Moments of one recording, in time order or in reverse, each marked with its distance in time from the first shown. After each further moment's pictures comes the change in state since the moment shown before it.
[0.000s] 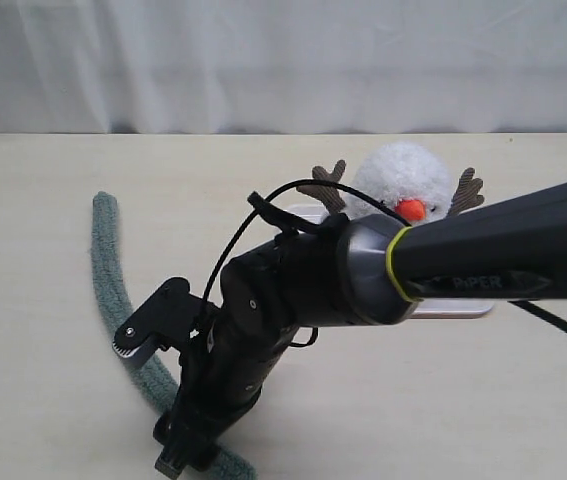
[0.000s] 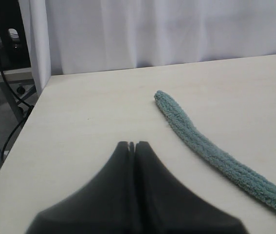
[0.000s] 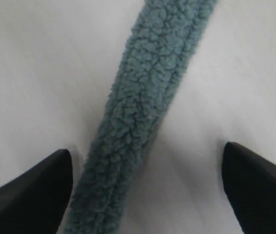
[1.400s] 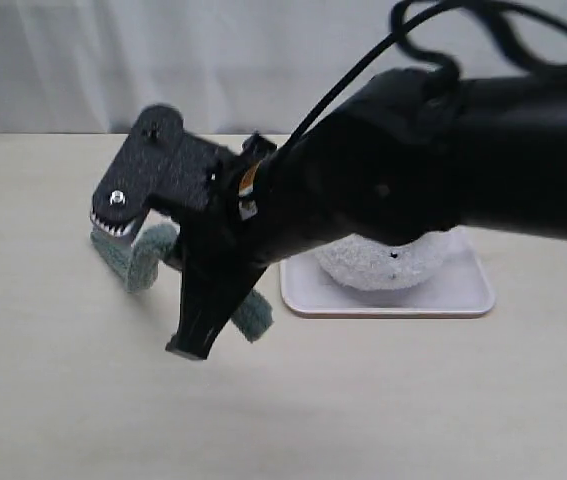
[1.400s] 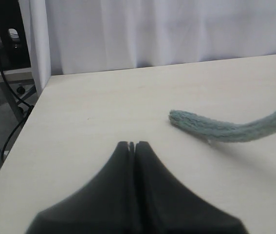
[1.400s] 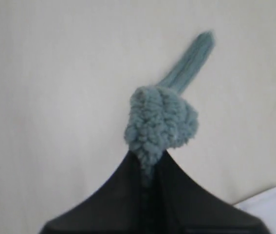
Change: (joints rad) left arm 0.000 0.000 0.000 0.000 0.000 0.000; right arm 0.001 -0.411 -0.006 -0.255 -0.049 -0.096
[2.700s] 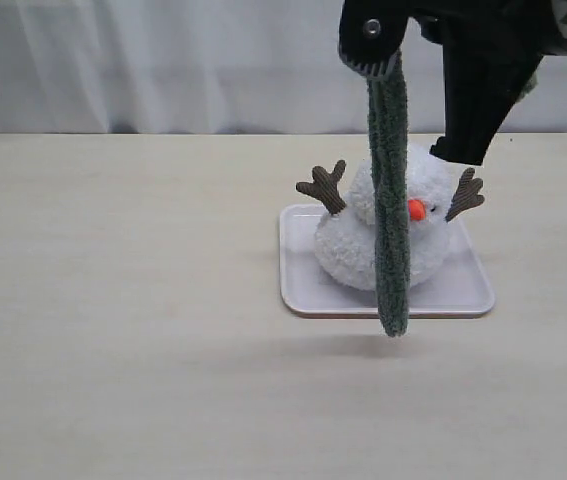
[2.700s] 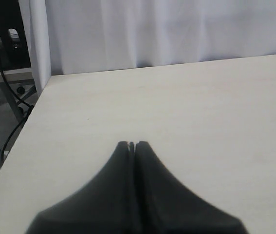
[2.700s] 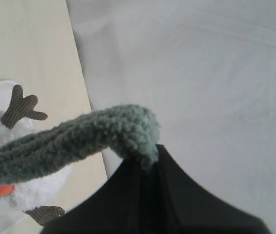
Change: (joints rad) left arm 0.000 0.000 0.000 0.000 0.000 0.000; right arm 0.000 -0.394 0.008 -0.969 0.322 0.255
